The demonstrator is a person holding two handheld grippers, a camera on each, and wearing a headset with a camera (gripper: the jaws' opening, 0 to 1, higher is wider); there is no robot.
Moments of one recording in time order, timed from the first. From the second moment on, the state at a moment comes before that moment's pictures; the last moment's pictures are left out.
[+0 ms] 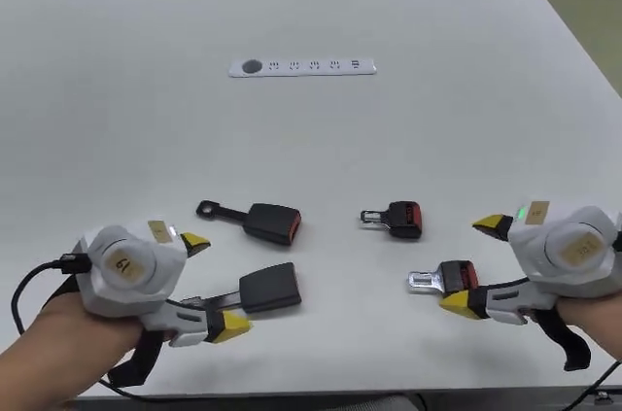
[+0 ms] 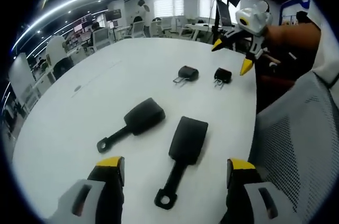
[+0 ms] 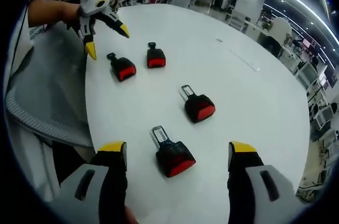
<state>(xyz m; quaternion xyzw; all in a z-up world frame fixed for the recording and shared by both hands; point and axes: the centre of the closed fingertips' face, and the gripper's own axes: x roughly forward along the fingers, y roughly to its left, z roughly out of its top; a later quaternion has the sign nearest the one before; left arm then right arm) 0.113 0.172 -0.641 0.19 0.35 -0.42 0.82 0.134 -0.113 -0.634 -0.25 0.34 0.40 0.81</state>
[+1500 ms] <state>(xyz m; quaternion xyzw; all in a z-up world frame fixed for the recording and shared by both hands) 0.107 0.183 -0.636 0.19 0.35 -0.39 0.83 0.125 -0.111 -0.628 -0.23 0.35 0.36 0.83</state>
